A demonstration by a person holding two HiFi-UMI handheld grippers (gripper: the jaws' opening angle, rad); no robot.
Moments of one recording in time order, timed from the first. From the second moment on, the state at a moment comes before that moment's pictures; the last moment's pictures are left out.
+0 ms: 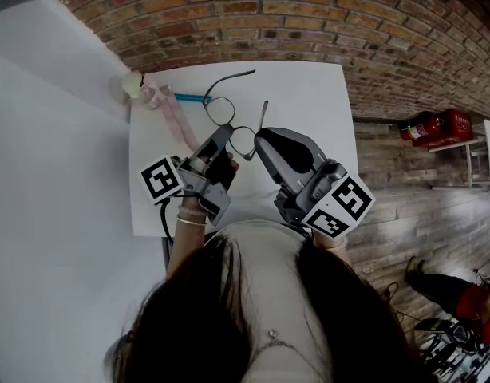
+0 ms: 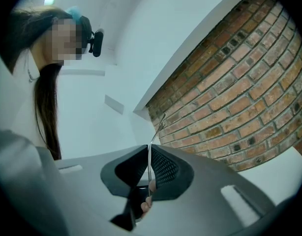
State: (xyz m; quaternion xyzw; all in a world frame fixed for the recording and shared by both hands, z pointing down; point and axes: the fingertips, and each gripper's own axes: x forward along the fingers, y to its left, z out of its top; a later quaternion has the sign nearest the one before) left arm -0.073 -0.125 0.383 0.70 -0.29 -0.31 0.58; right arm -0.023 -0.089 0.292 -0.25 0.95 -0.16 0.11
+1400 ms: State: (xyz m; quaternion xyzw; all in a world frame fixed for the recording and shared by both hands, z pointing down) left arm -0.088 -0.128 0.395 0.63 -0.27 -0.37 0.62; right arm -0.021 -0.080 0.288 -0.23 0.95 -0.16 0.13
